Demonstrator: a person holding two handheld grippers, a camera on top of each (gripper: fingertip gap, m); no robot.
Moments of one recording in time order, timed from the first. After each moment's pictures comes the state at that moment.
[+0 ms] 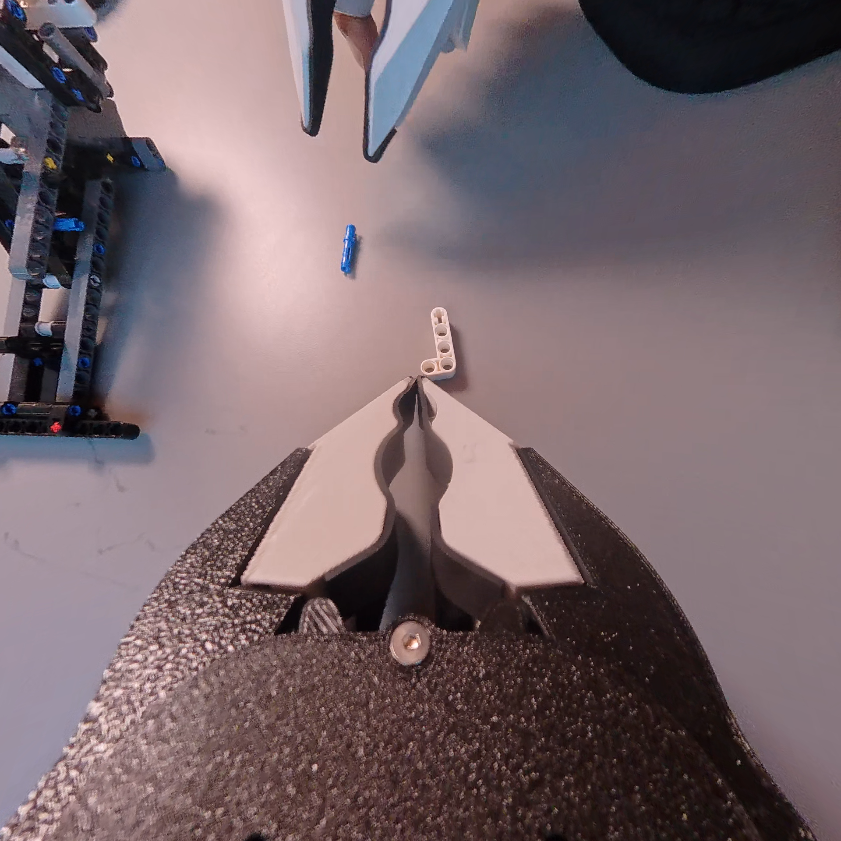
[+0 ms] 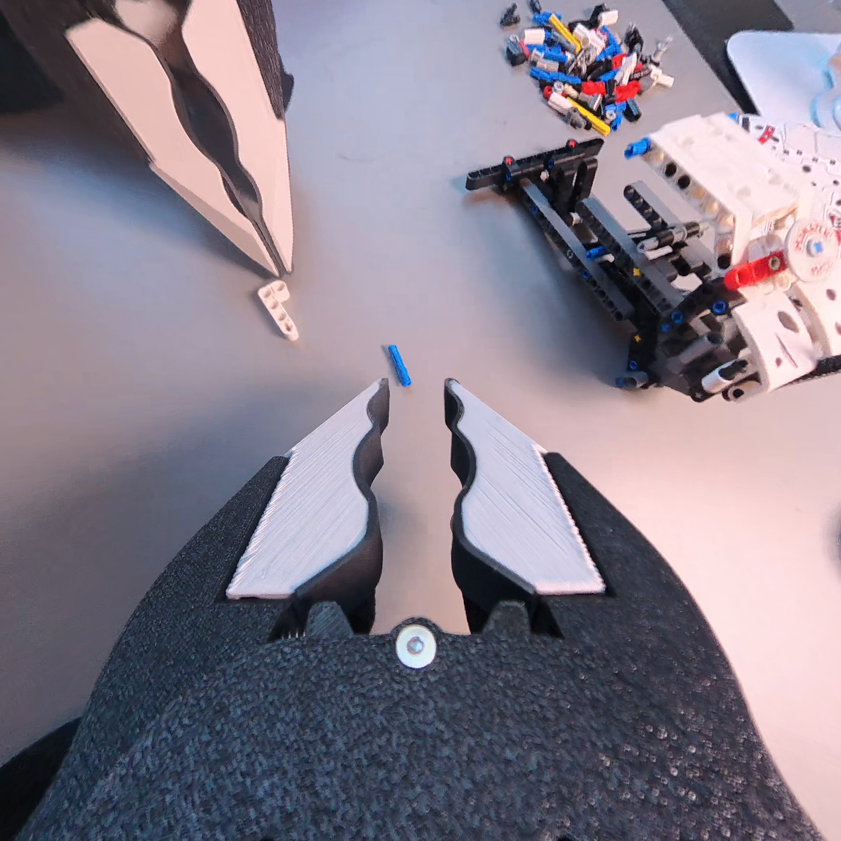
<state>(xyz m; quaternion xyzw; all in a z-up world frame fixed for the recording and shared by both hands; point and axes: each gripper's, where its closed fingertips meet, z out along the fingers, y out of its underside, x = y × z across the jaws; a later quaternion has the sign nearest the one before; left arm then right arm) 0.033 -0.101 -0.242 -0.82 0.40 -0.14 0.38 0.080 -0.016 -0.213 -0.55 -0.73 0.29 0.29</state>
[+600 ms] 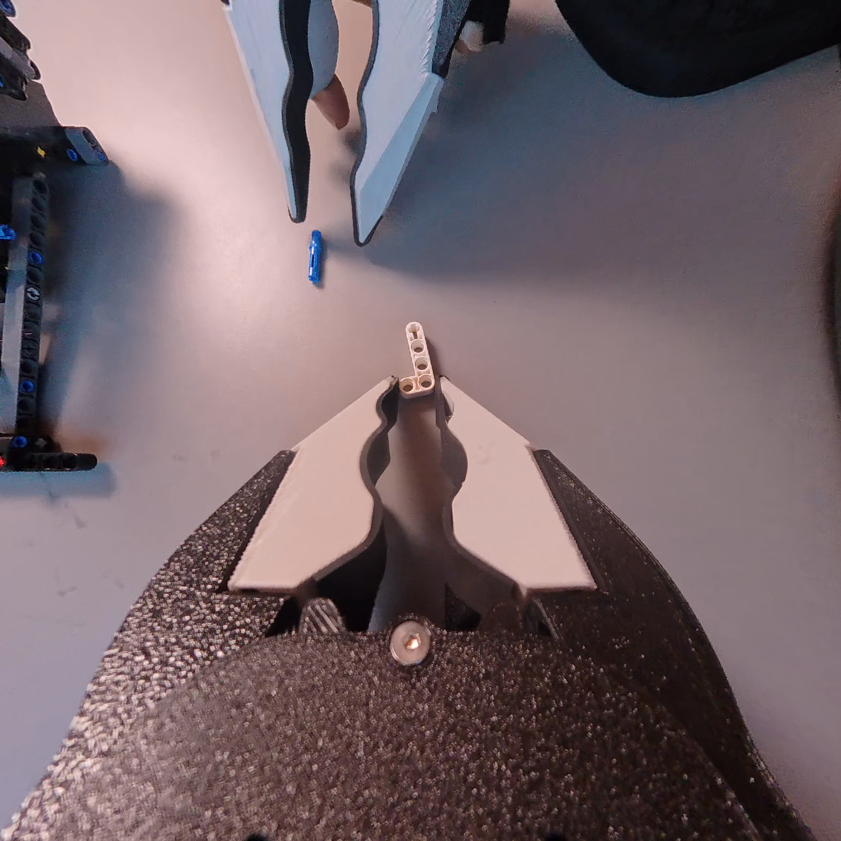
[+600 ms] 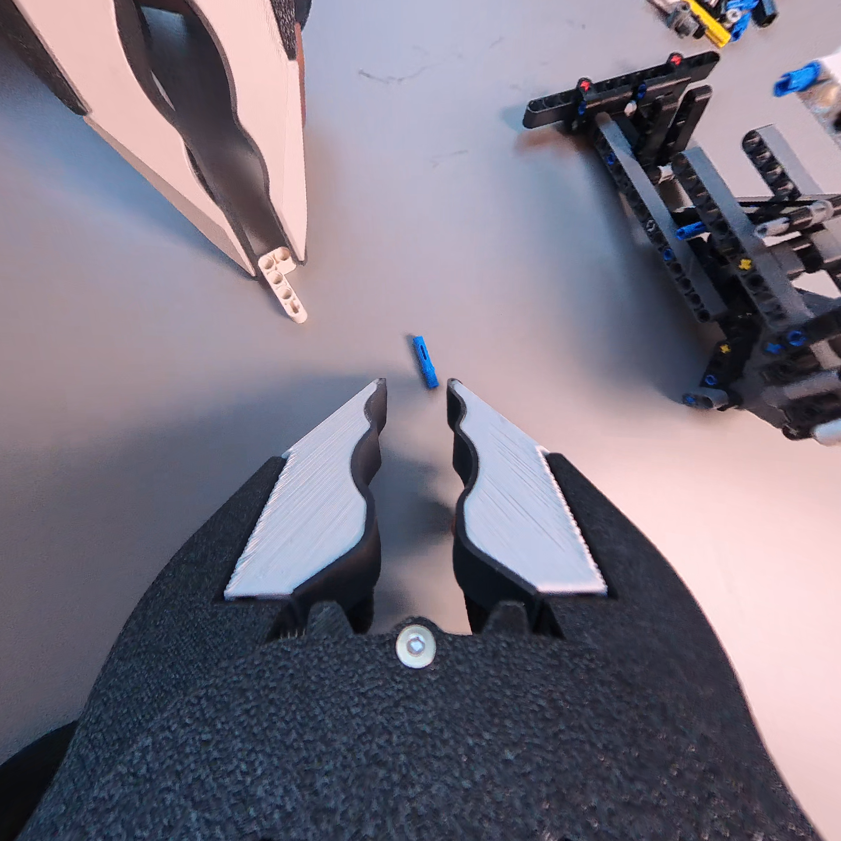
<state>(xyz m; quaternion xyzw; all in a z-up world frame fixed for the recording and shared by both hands) 0.045 -0.102 -0.245 -0.83 0.41 -0.16 0.34 0.070 -0.027 -0.241 -0.55 -0.77 0.26 0.22</state>
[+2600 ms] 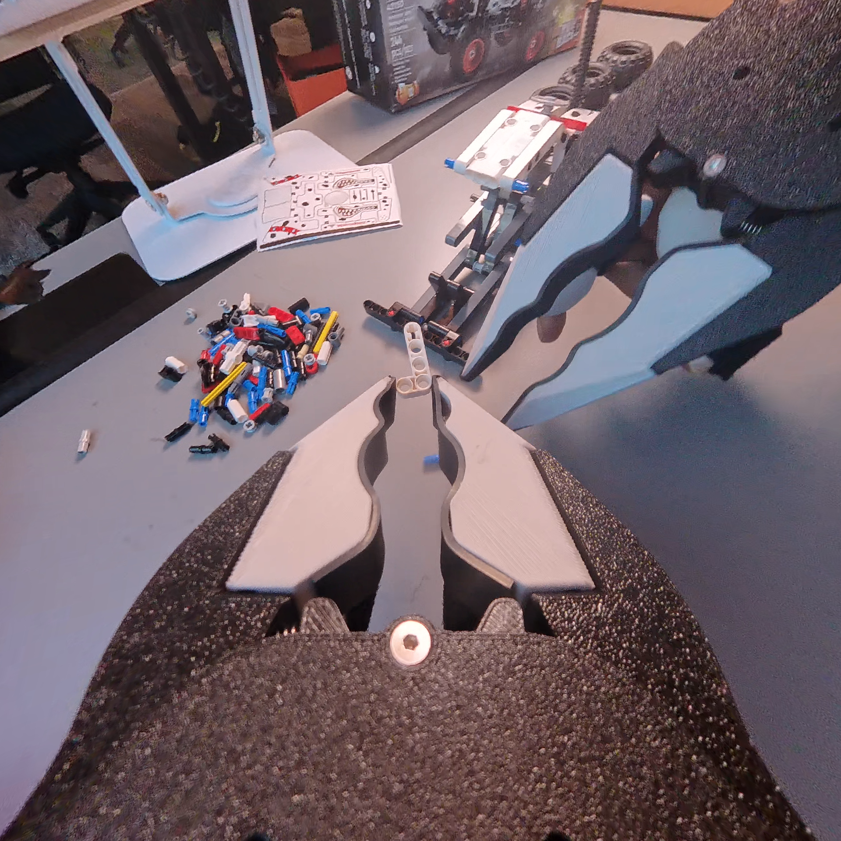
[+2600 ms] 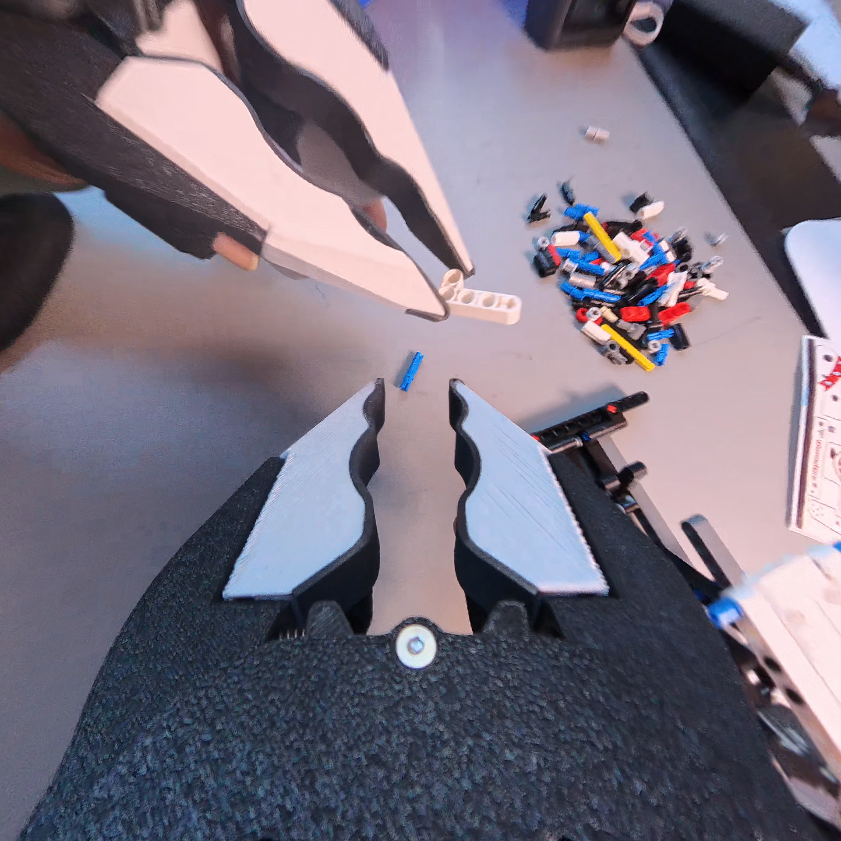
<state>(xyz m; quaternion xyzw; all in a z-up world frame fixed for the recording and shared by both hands) -0.109 -0.053 -0.180 -0.85 0.13 -0.02 0.52 -0.085 -0.061 -0.204 -0.53 -0.73 0.31 0.29</state>
